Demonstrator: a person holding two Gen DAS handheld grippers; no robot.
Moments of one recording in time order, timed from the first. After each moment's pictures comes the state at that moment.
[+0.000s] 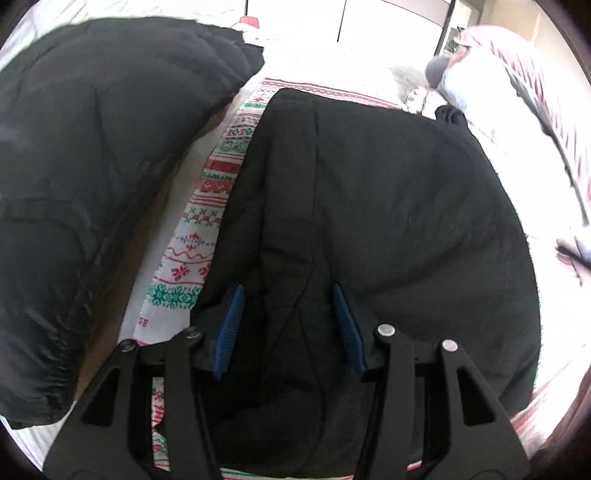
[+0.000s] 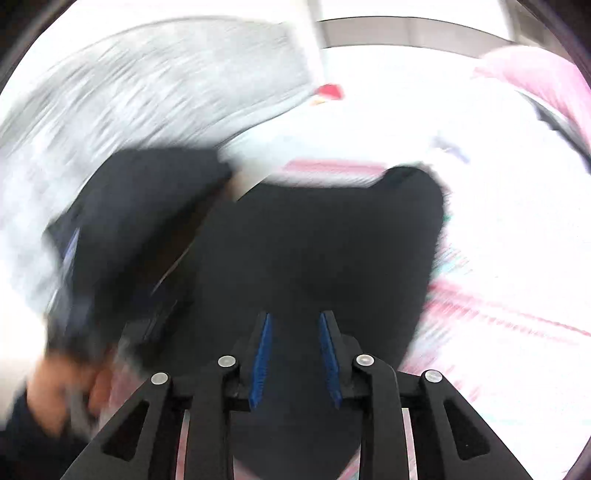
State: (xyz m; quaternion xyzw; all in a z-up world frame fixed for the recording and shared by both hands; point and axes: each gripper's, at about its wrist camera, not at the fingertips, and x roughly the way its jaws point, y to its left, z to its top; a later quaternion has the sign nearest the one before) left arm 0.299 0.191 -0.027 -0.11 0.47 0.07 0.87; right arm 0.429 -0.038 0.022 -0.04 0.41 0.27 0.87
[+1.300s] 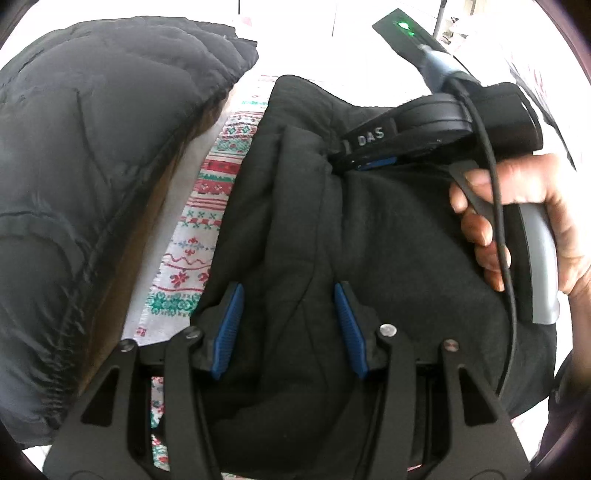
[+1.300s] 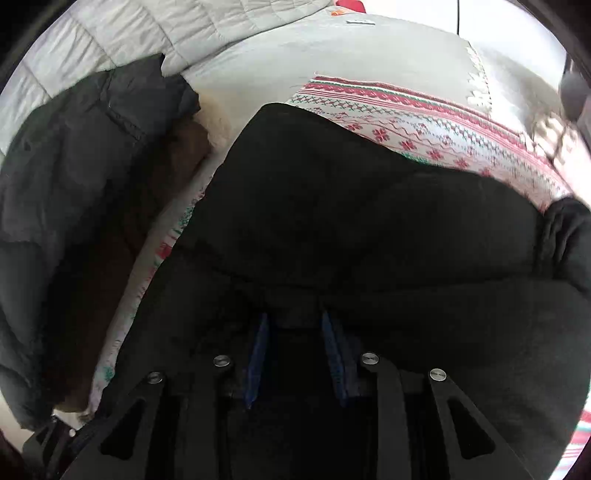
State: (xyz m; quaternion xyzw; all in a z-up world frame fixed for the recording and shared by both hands) left arm 0.316 0.194 -0.034 -0.09 0.48 0.06 0.87; right arm 0.568 0.137 -0.086 -0.10 0.56 0.30 0.77
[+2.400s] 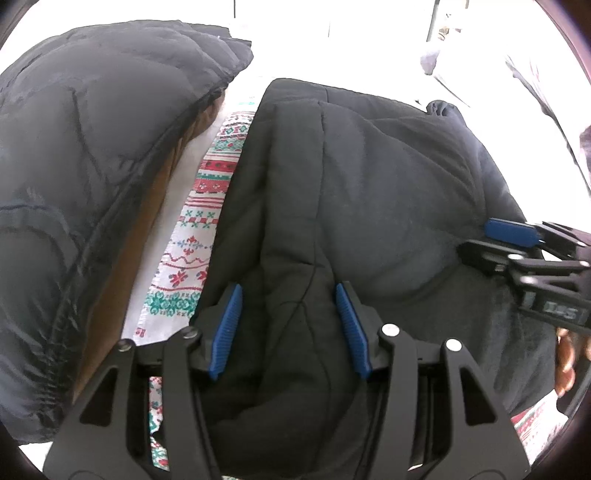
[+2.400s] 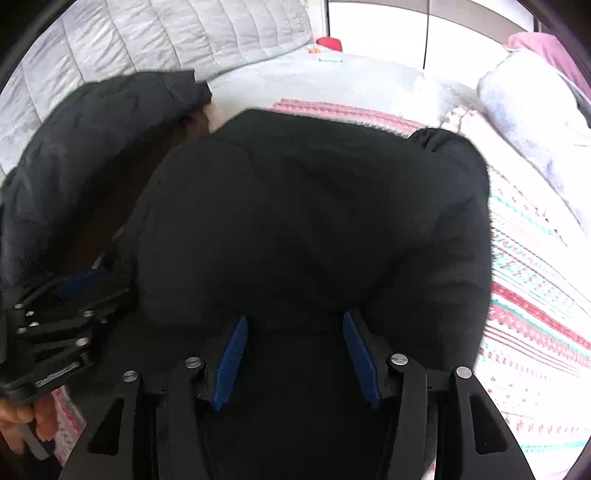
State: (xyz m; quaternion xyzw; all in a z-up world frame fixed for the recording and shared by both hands) left arm 0.314 0.189 -0.039 -0.09 0.47 0.06 0.87; right arm 0.443 0.020 -0.049 -0.12 0.48 0.25 0.83
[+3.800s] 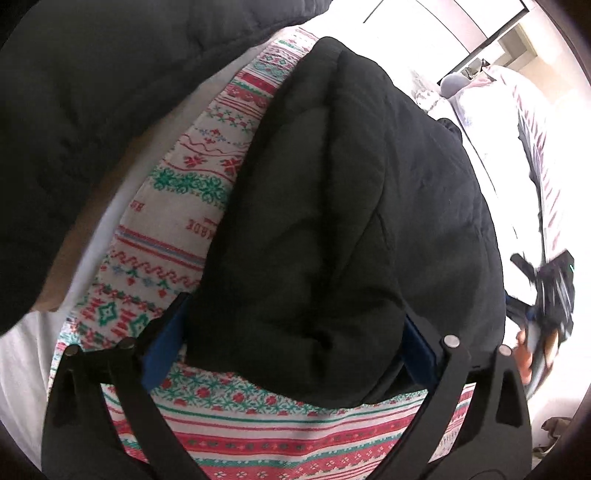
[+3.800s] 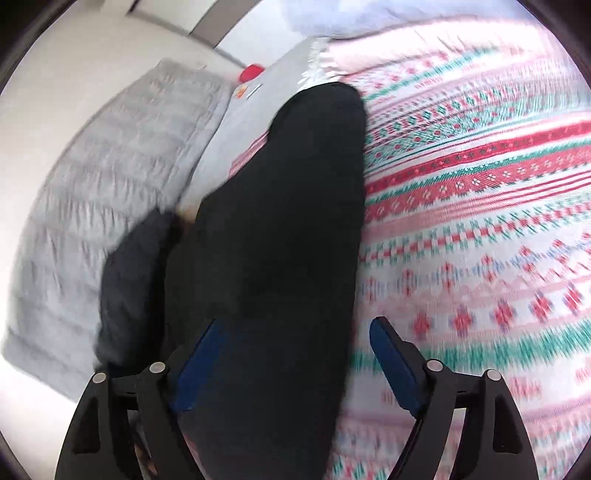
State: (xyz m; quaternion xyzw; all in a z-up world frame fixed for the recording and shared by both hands) left arm 0.267 0.238 -0.064 -0.29 0.52 0.02 0.81; right arm 0.470 -0.154 -0.070 0.28 0.52 0.27 0.76
